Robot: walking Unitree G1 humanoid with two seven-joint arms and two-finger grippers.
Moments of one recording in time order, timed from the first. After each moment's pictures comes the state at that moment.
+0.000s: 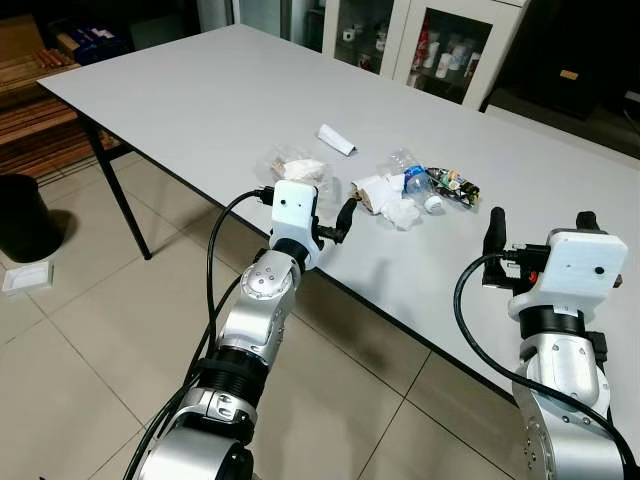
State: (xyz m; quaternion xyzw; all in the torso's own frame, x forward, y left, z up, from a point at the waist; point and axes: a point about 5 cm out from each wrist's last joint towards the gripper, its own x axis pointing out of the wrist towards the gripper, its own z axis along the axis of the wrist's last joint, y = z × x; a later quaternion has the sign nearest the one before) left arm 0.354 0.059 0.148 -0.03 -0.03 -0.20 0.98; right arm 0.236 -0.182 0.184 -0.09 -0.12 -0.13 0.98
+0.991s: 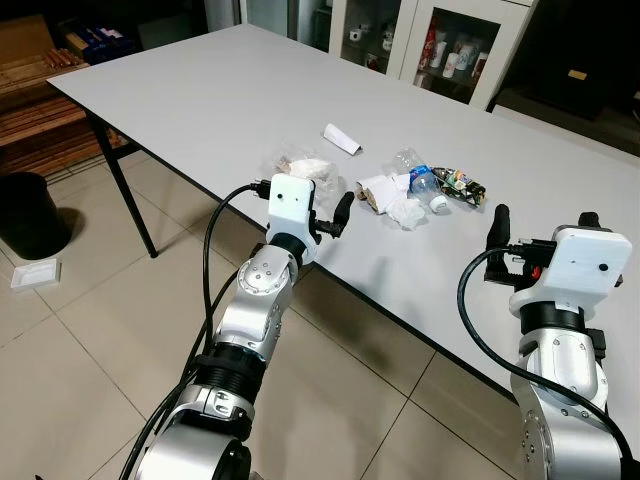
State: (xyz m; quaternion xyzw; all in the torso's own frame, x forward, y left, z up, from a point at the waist) left arm 0.356 0.063 0.153 -0.02 -0.04 -0.19 0.98; right arm 0.241 -0.185 0.183 -0.07 -0.12 -0.14 0.98
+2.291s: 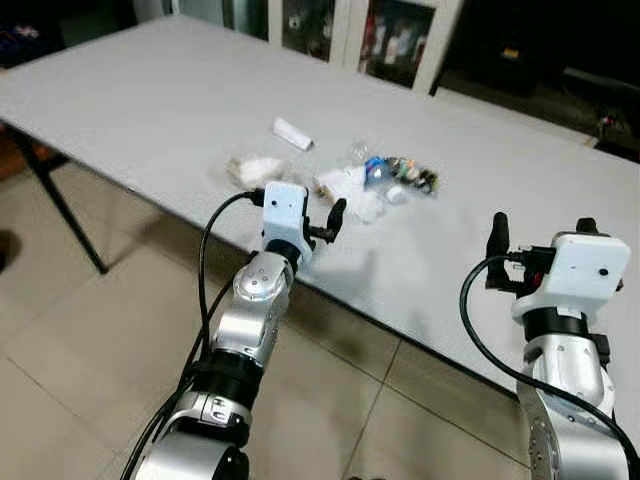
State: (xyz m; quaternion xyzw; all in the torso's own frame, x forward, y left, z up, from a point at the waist) left arm 0.354 0.069 0.145 -0.03 -0.02 -0.17 0.98; right arm 0.237 -0.188 0.182 -0.08 -0.11 -0.12 0.98
